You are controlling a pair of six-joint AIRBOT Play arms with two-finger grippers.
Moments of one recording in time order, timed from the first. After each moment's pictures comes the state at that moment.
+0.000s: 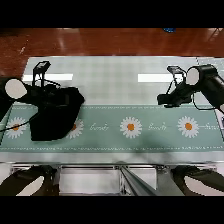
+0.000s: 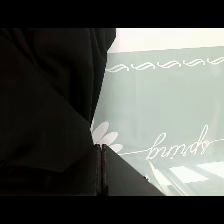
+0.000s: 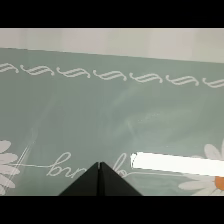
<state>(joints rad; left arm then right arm) -0.20 -1.03 0.94 1.37 -1.14 -1.67 0.18 -1.29 1.11 -1.55 1.31 1.72</state>
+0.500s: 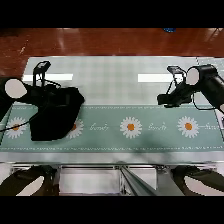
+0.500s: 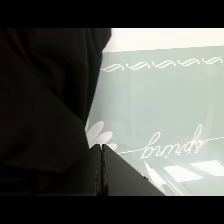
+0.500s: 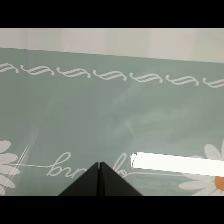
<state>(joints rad) -0.20 -1.03 0.94 1.34 -1.14 -1.67 0.18 -1.29 1.11 -1.55 1.31 1.72</state>
